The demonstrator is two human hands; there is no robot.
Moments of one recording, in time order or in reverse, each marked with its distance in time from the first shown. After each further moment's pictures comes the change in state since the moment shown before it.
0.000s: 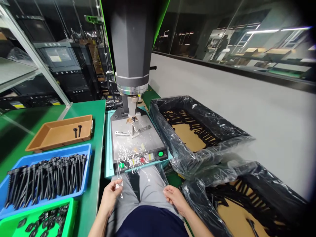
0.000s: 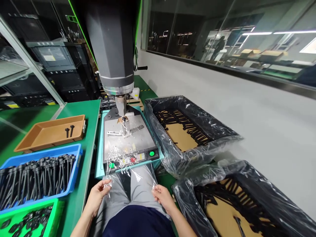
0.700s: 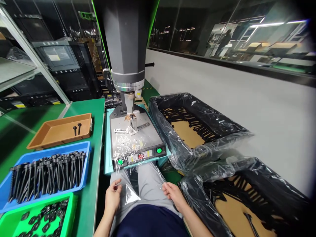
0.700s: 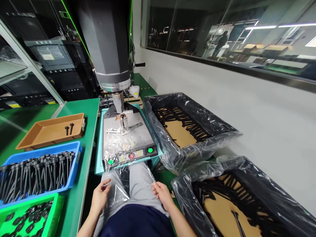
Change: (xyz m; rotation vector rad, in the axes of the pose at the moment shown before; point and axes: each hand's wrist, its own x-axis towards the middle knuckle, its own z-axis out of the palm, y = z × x) left_hand -0.010 -0.039 0.013 0.260 0.201 -0.006; right_hand -0.002 0.012 -0.003 0.062 0.073 -0.007
